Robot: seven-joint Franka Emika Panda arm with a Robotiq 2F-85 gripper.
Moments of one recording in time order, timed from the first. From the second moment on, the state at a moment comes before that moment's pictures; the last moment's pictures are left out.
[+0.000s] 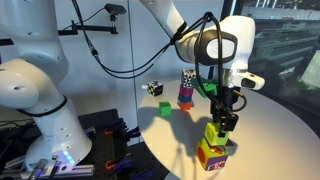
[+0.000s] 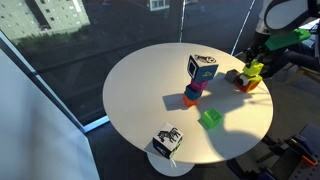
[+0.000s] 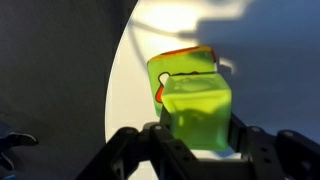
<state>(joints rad) -0.12 0.20 -0.23 -2.18 -0.21 2.33 0.20</state>
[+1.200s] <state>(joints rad) -0.13 0.20 -0.27 -2.21 -0.23 2.35 0.21</state>
